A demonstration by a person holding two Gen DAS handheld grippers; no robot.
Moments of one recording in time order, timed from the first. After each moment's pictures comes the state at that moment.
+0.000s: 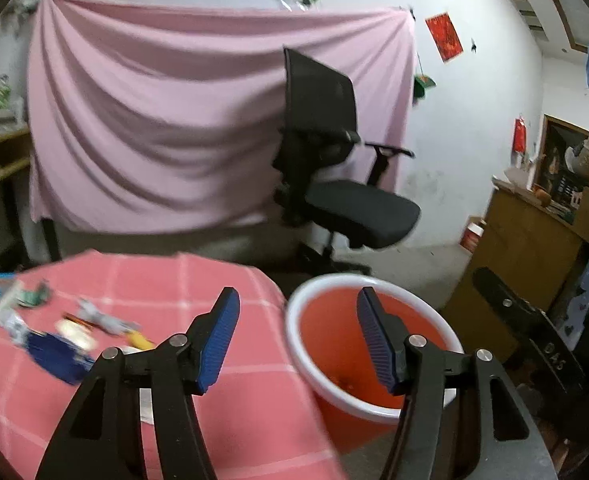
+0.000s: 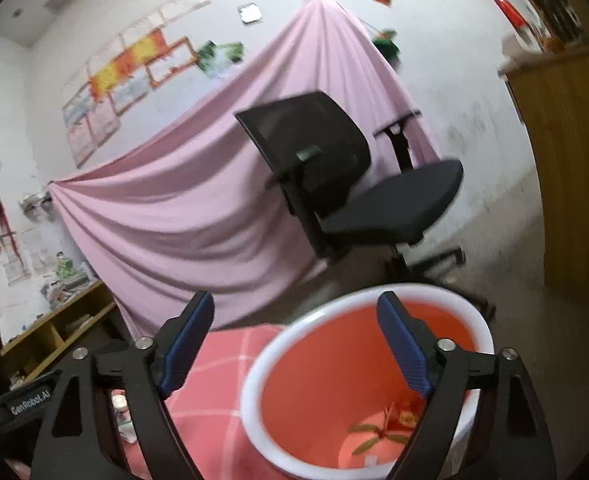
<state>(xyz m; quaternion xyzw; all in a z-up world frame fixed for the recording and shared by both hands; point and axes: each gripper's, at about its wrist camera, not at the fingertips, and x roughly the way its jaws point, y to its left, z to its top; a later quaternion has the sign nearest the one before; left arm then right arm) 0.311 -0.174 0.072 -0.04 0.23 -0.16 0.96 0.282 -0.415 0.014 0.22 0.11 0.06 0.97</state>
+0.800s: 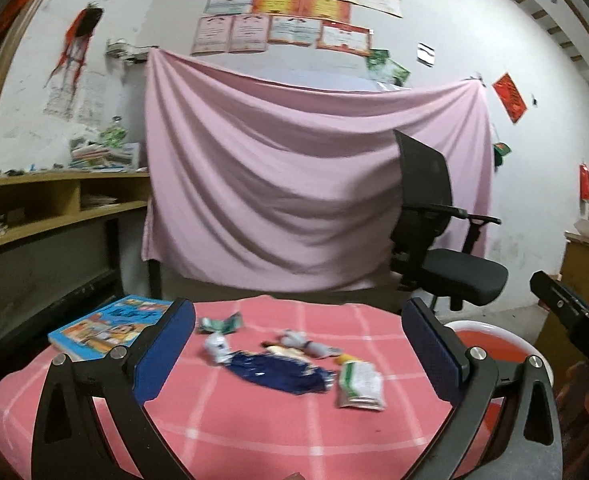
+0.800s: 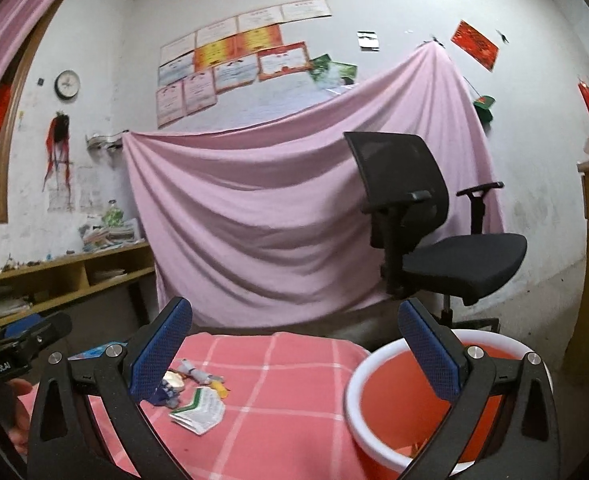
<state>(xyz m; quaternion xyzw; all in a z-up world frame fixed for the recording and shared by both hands) 0.219 -0.001 0.044 -0.05 0.10 0.01 0.99 0.257 -0.281 0.042 0.08 0.05 0.15 0.98</state>
